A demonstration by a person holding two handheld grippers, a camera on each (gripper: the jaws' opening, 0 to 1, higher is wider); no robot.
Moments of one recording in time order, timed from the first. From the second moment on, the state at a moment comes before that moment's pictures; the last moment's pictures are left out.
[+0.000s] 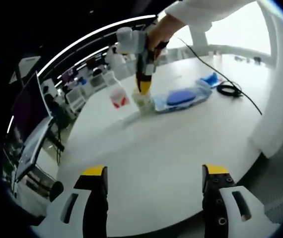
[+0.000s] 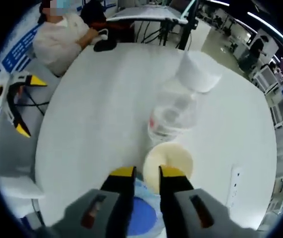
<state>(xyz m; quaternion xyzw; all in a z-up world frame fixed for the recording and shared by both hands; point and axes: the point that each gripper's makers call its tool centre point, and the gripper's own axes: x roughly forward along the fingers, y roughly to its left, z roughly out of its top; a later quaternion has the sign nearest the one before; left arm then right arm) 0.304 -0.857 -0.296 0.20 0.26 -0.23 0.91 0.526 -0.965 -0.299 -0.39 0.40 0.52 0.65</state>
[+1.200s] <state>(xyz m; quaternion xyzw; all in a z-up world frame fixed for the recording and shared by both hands) 0.302 -0.862 -0.302 0.20 0.27 -0.25 0.91 0.508 -1.001 -0.259 -0.26 0.30 0.49 0.78</state>
